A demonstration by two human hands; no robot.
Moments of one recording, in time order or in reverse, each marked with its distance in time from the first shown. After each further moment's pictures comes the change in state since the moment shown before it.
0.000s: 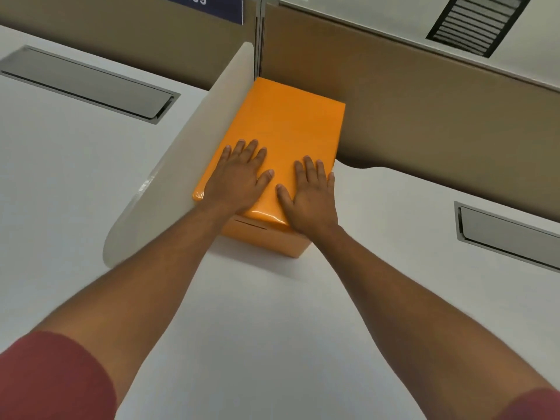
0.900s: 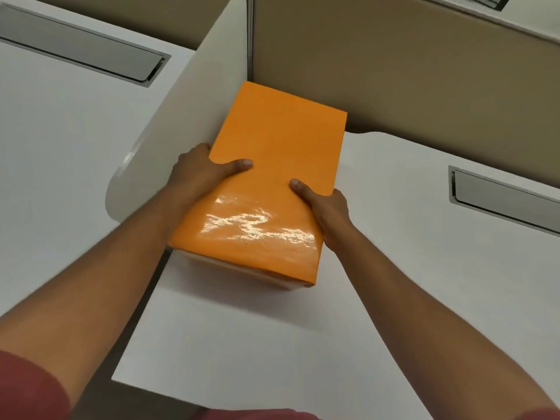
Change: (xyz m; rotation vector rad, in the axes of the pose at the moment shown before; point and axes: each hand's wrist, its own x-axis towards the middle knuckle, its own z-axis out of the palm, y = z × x) left_hand -0.089 -0.008 -0.030 -0.668 -0.139 -0.544; right_hand -0.096 0.022 -0.009 1.111 -0.103 0.723
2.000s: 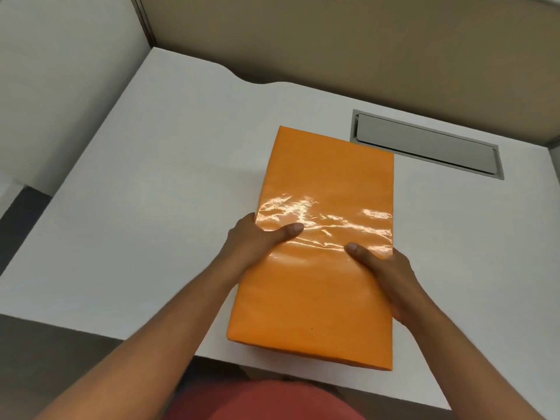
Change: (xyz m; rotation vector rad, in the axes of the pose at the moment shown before) left_hand -0.280 0.127 0.322 -0.360 -0.329 -0.125; right_hand -0.137 0.169 -0.412 0.034 0.009 0.076
